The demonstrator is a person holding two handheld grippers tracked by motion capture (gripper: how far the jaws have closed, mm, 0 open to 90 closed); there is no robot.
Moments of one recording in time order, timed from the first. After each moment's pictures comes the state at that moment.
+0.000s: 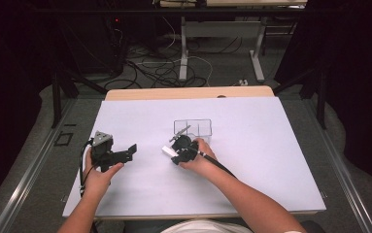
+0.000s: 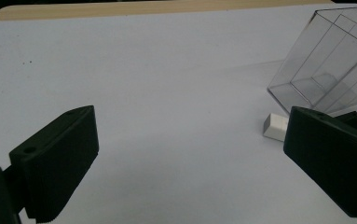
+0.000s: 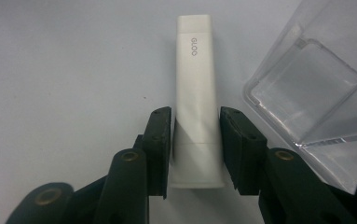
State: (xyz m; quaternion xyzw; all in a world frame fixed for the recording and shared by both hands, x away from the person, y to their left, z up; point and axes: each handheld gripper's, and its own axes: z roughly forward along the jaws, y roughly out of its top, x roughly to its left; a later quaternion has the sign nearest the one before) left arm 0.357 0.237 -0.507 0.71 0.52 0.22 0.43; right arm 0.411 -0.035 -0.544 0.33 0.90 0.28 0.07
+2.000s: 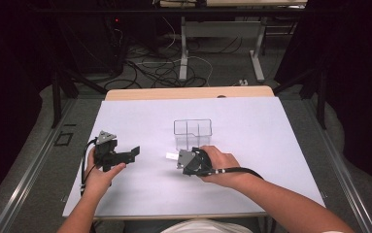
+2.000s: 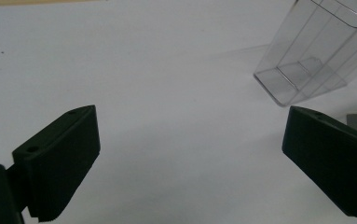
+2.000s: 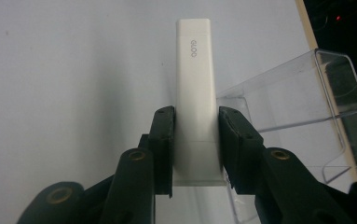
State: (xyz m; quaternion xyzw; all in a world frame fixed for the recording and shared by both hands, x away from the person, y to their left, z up) left arm 0.359 0.229 -0.506 0.74 0.50 0.18 0.41; right arm 0.340 -0.068 -0.505 0.02 0.92 0.26 0.29
